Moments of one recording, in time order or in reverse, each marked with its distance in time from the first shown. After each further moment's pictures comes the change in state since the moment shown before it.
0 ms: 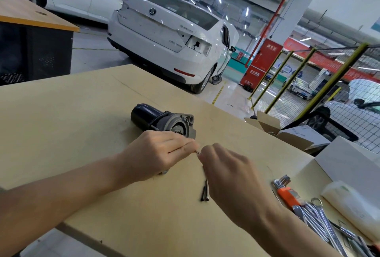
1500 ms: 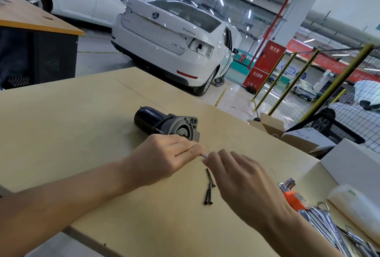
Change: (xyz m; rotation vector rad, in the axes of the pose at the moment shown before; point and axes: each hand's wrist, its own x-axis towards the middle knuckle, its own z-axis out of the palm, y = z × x) left_hand 0.000 0.003 0.006 0.037 0.004 -0.012; right_hand -0.004 0.014 0.003 -0.133 0.042 -0.109
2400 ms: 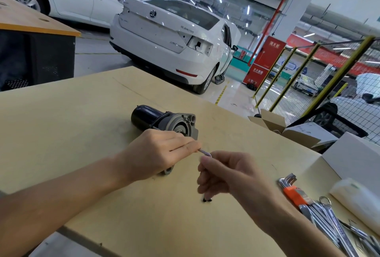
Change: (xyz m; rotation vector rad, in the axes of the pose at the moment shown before) left_hand 0.000 -0.007 -0.003 -0.023 -0.043 0.030; right_hand 0.003 -0.011 -0.006 1.638 -0.255 0.787
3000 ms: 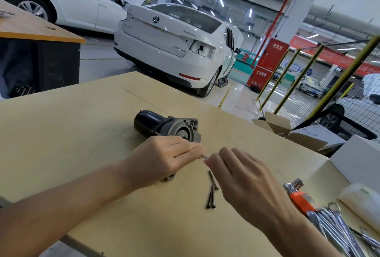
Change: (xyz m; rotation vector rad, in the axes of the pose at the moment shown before) left_hand 0.003 0.002 0.002 -0.008 -0.004 -0.022; right_hand 0.007 0.009 -0.015 -1.632 0.270 -0.921
